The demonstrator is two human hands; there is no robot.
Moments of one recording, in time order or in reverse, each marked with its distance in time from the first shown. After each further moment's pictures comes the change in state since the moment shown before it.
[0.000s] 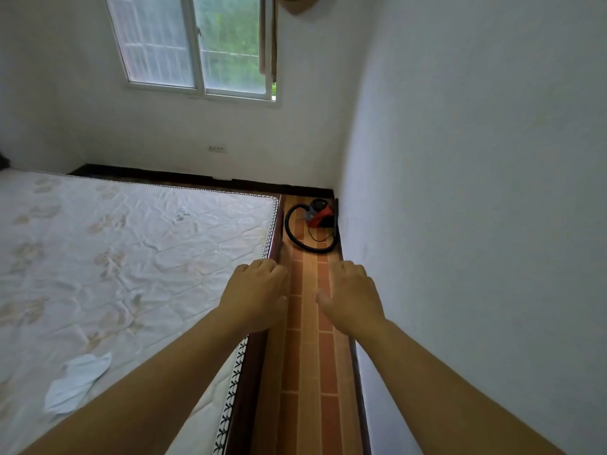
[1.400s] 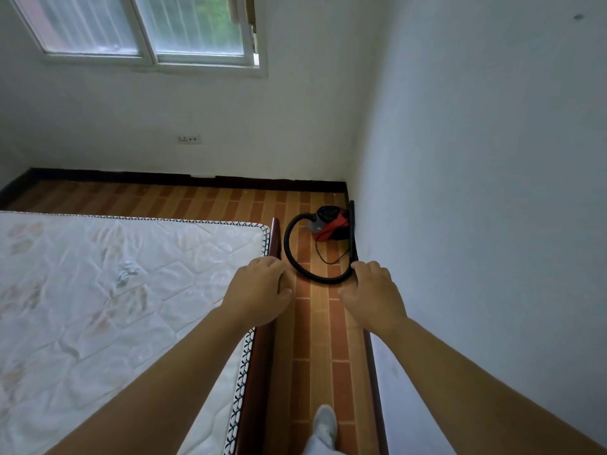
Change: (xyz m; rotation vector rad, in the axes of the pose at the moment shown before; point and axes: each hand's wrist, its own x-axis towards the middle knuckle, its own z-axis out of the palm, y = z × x) left_hand 0.638 -0.178 0.136 -0.238 -0.121 -0.070; right_hand 0.649 0.145 0.137 0.102 -0.143 0.168
